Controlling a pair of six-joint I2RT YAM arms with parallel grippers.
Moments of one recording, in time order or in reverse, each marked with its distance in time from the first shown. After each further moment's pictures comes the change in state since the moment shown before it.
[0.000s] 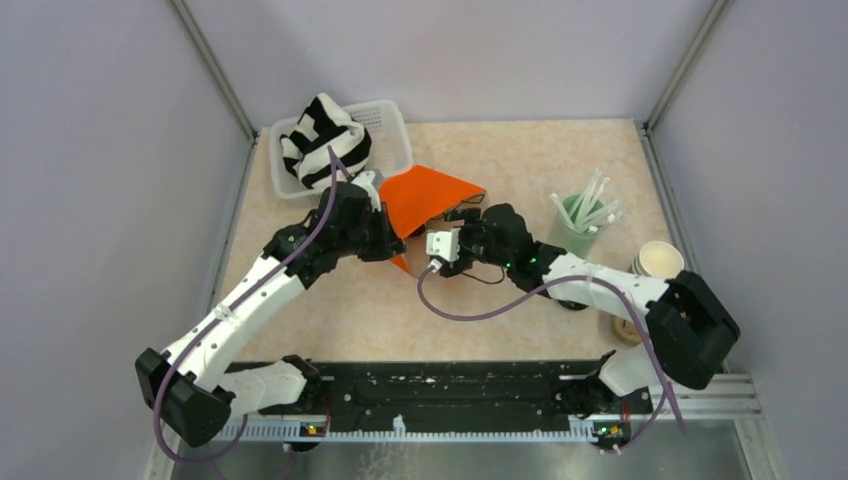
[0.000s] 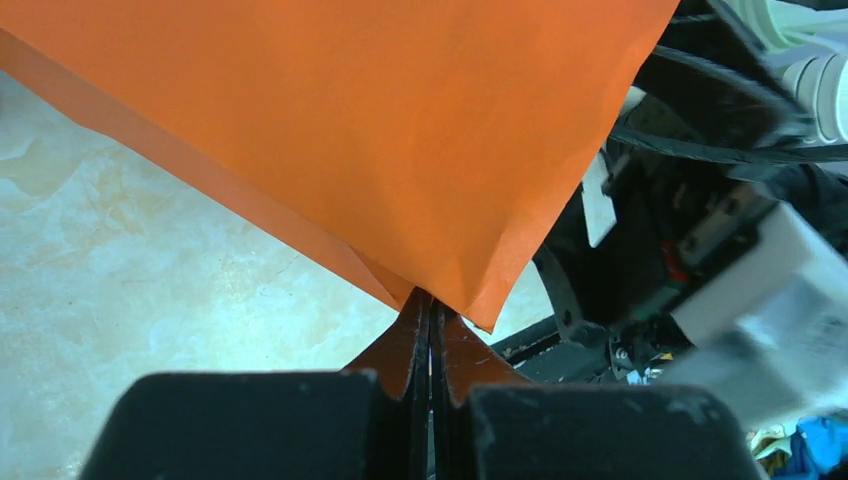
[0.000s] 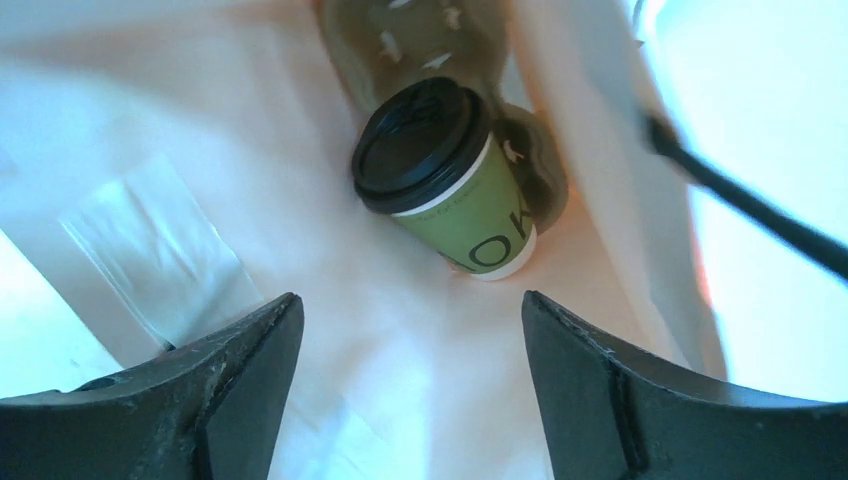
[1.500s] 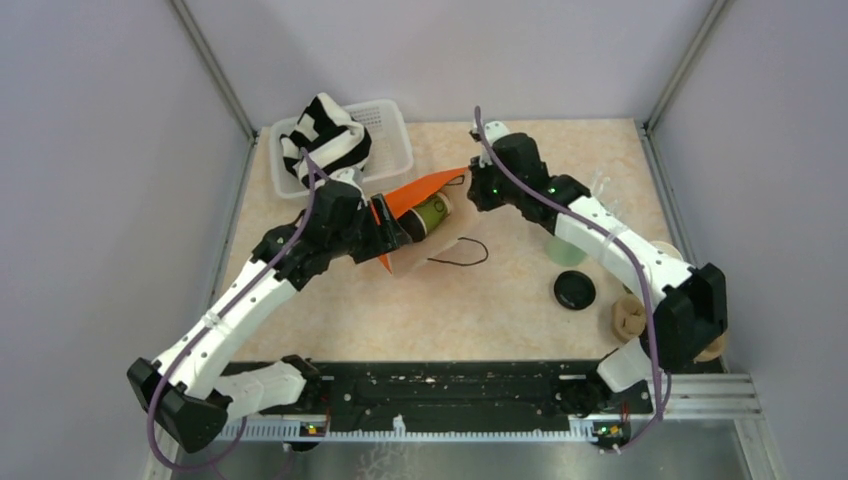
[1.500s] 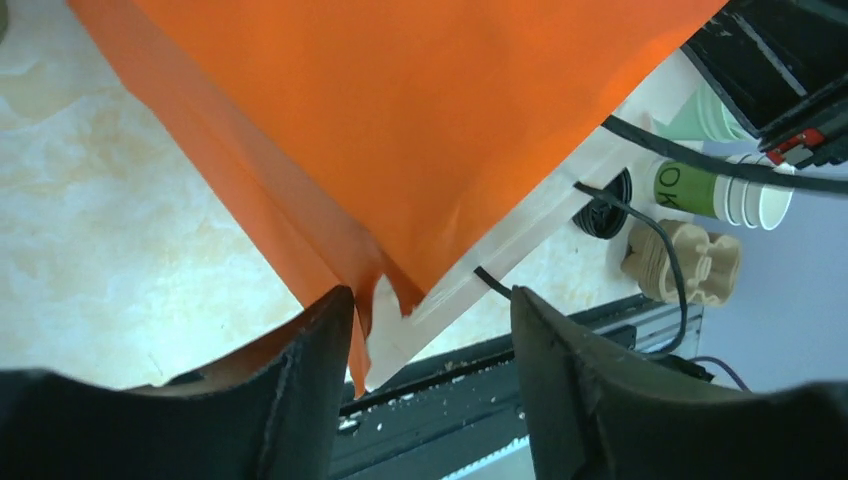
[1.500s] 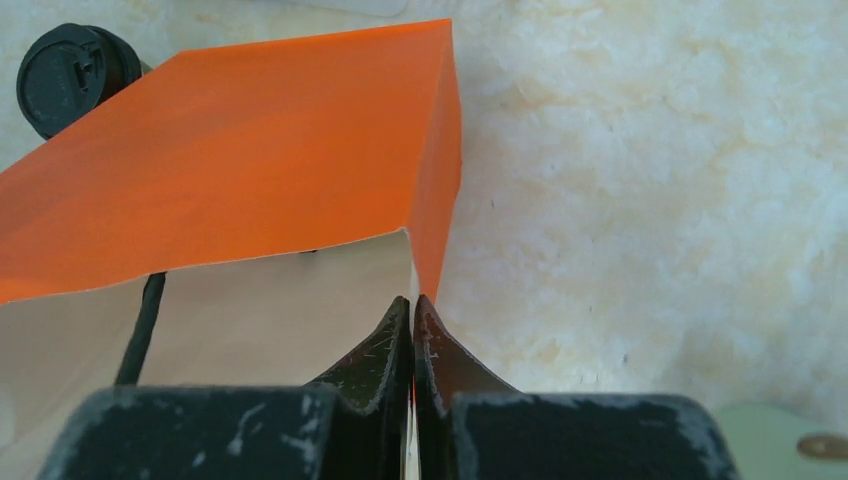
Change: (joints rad) left arm 0.000 -0.013 0.053 -0.066 -0.078 -0.206; right arm -0.190 0.089 0.550 -0.603 0.188 1.155
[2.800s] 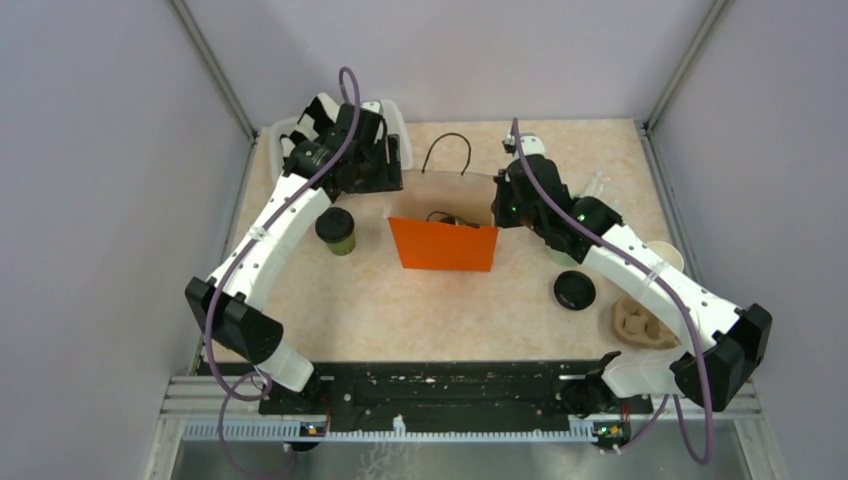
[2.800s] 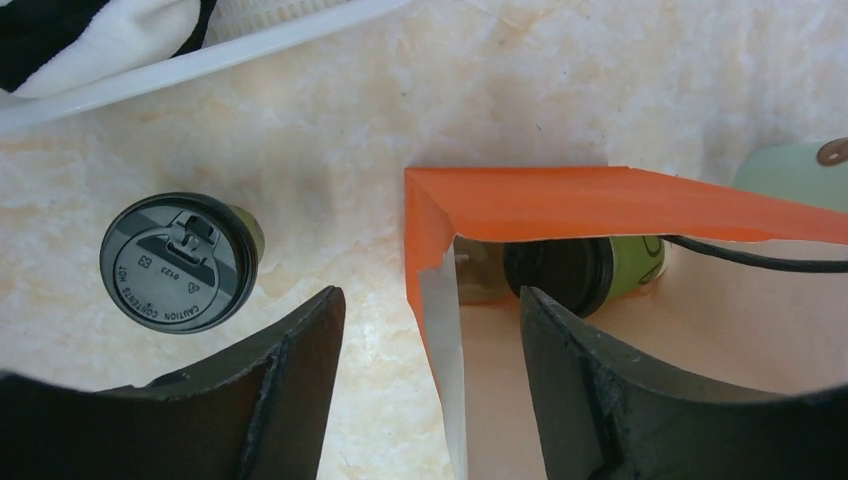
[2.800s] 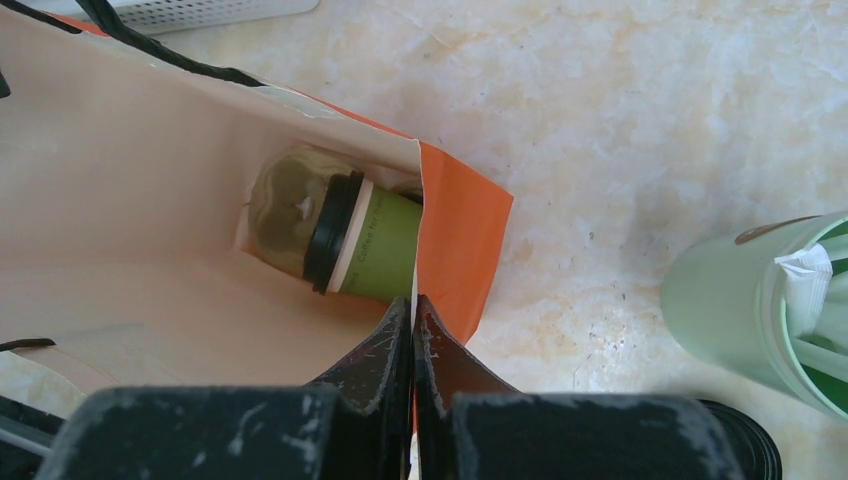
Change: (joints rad) left arm 0.123 0.449 0.590 -0.221 -0.173 0.382; right arm 0.123 -0.249 -0.081 -0.205 0.340 0.270
